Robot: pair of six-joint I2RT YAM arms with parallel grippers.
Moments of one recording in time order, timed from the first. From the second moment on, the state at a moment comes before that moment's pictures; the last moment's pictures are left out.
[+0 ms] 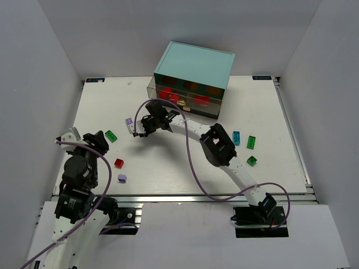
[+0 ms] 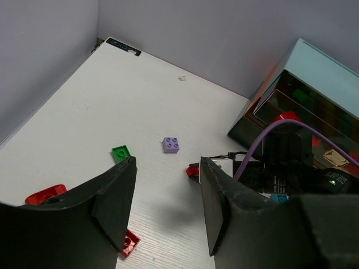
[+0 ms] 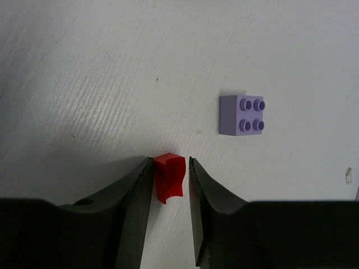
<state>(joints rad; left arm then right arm) -0.29 0.31 0.69 -0.39 -0.52 -0.34 0.86 2.59 2.20 -0.32 -0.54 -1.22</state>
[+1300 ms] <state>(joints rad) -0.29 0.29 0.68 -0.39 -0.54 -0.34 0.86 2.16 1.92 -0.53 -0.62 -1.00</state>
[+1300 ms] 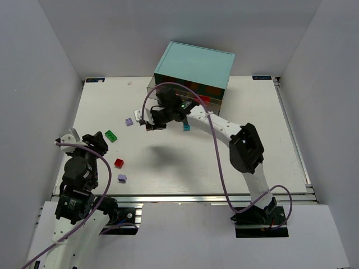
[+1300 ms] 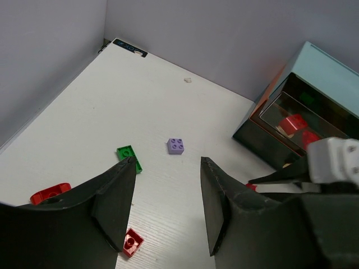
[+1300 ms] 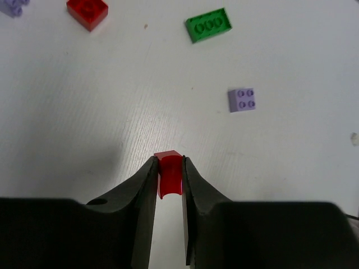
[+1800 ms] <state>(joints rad) -0.29 0.32 0.68 -0.39 -0.54 -0.34 0.69 1.91 1.94 -0.57 -0.63 -0.83</state>
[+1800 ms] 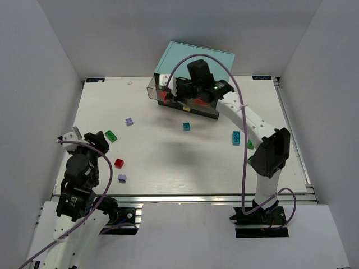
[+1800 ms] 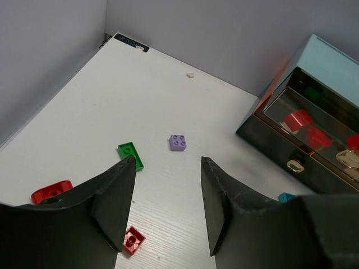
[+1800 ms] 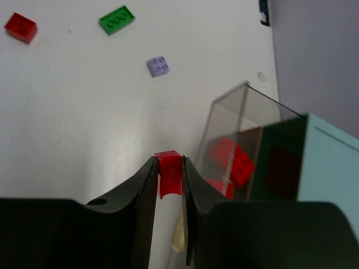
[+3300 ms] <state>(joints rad) -0.28 0.98 0.75 -0.65 -0.31 -0.75 0.40 0.92 0.91 -0.11 -0.87 -0.14</state>
